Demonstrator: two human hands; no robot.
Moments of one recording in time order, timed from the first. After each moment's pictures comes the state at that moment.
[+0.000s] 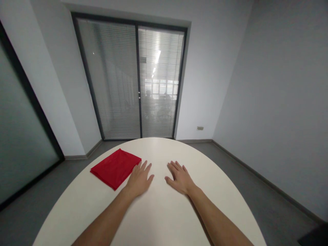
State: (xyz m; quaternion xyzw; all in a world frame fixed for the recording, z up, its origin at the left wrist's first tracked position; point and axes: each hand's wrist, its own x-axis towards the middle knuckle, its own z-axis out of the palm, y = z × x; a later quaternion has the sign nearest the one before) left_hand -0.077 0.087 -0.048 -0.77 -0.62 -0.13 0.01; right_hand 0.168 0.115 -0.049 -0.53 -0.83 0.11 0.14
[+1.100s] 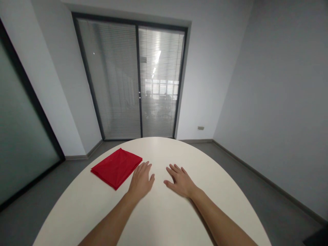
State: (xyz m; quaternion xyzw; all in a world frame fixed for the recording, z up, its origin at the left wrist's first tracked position) left_hand -0.062 0.085 -0.053 -0.75 -0.63 -0.22 0.05; right_hand 0.169 0.106 -0.039 -0.50 -0.84 0.15 0.11
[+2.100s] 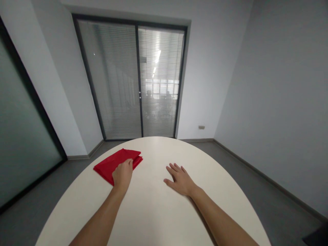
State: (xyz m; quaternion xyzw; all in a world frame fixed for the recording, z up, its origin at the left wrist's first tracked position) left_hand -0.117 0.090 -0.022 -0.54 -0.81 -0.23 0.04; right_hand 0.172 0.107 -0.042 -0.50 -0.85 0.15 0.11
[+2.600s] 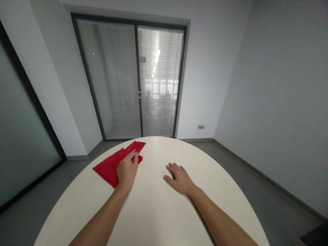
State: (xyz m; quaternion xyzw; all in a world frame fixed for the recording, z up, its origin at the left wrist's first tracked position) left_hand -0.092 0.086 0.004 -0.54 -0.73 -0.42 0.00; right_hand 0.170 0.110 -0.046 -0.51 -0.82 0.18 0.19
